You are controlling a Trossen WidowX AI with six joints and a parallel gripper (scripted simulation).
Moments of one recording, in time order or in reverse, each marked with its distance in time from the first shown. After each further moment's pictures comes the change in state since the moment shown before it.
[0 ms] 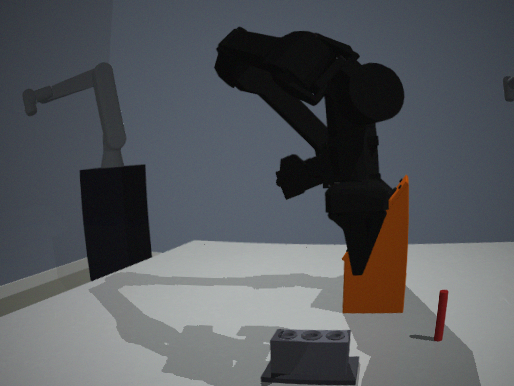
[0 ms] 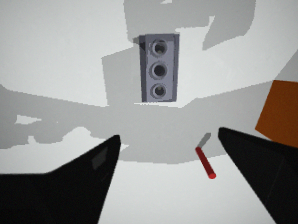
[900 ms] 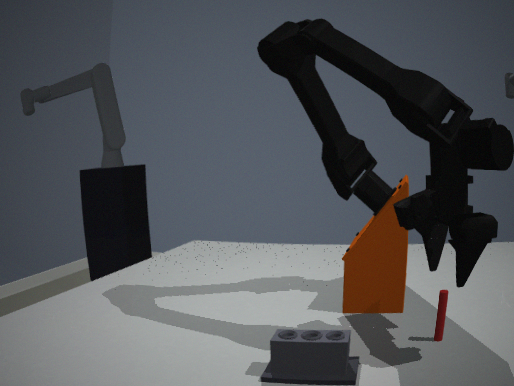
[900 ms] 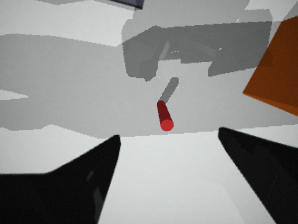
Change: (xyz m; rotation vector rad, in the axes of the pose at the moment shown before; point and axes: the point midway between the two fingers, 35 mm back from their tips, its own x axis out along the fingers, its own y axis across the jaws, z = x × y) arm 0.049 -0.084 -0.137 -0.269 -0.006 -0.021
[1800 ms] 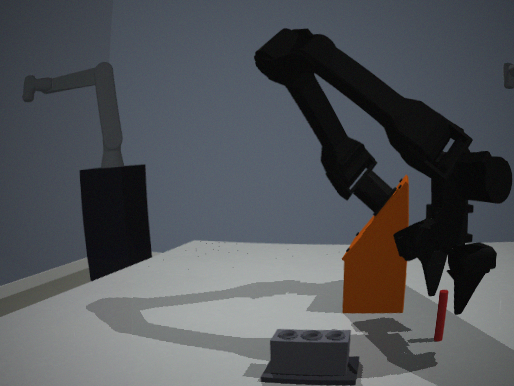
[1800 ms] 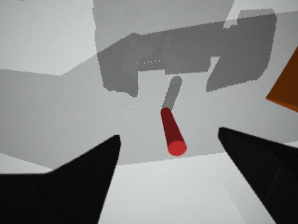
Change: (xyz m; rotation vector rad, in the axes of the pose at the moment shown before) arm 0.040 0.002 0.001 0.001 0.000 0.004
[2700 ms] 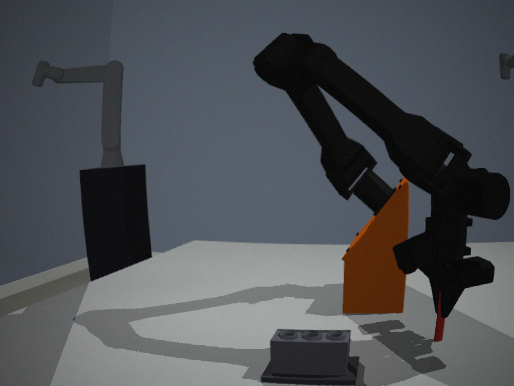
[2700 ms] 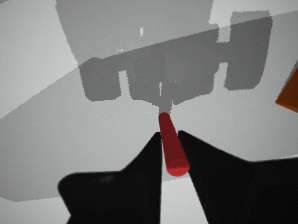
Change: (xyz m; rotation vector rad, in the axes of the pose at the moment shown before) arm 0.019 -0.004 0.000 -0.005 -0.005 -0.009
